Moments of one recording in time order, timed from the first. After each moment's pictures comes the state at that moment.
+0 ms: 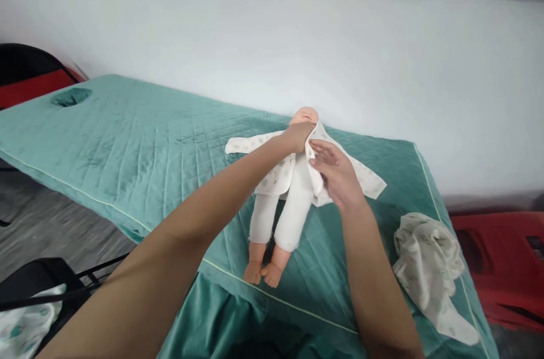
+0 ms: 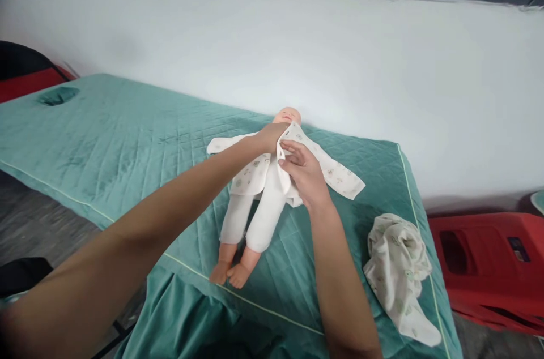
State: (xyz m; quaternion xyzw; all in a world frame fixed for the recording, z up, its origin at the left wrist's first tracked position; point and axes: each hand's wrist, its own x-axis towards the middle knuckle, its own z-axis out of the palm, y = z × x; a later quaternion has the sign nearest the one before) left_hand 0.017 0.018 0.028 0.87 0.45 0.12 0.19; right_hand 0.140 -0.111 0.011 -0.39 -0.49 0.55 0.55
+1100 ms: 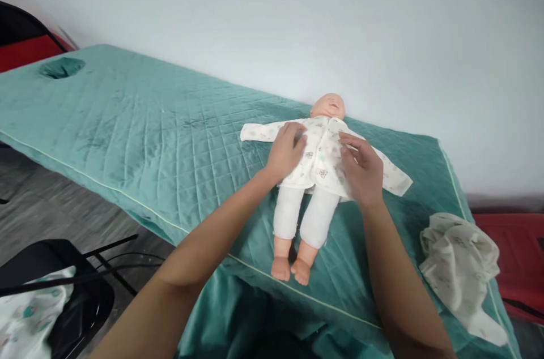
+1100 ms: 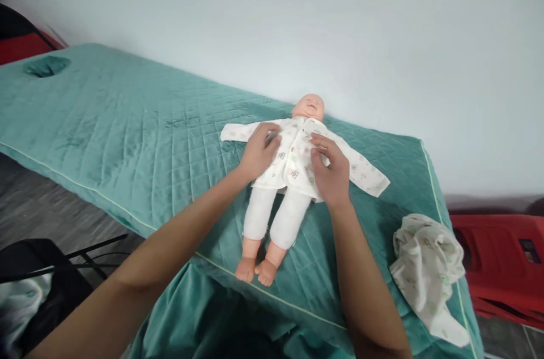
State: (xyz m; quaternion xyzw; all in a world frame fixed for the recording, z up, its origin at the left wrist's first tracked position) left_hand -0.063 -0.055 -0.041 0.71 0.47 0.49 0.19; right_hand 0.128 -0.104 -0.019 -0.46 -0.63 0.23 0.58
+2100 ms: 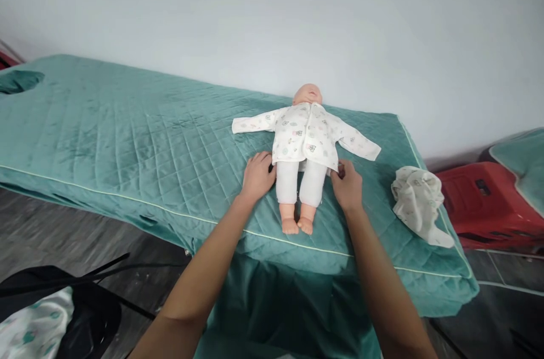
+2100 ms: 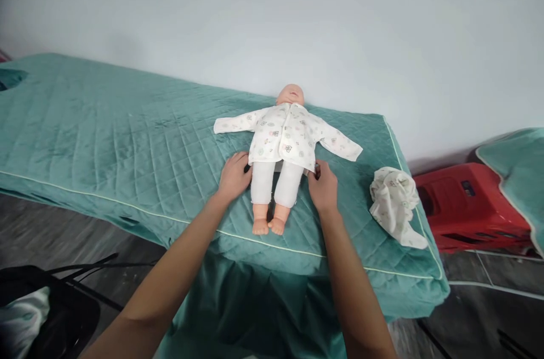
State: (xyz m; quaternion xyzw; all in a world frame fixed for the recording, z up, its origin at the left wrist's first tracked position) left_hand -0.114 -0.153 -0.082 0.78 0.54 0.29 0.10; right_hand 0.145 -0.201 -0.079 -0.69 -0.58 0.11 0.42
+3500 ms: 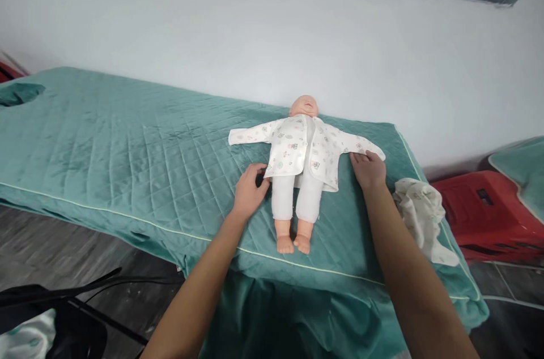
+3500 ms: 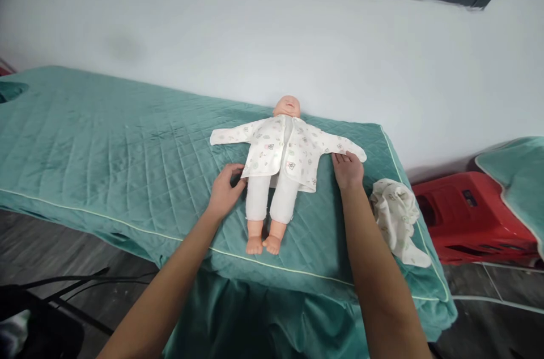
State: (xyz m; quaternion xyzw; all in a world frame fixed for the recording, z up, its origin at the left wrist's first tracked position) left_hand -0.122 -0.157 -0.091 0.71 0.53 0.42 0.20; right_hand 0.234 -0.099 -0.072 -0.47 -0.16 0.48 0.72
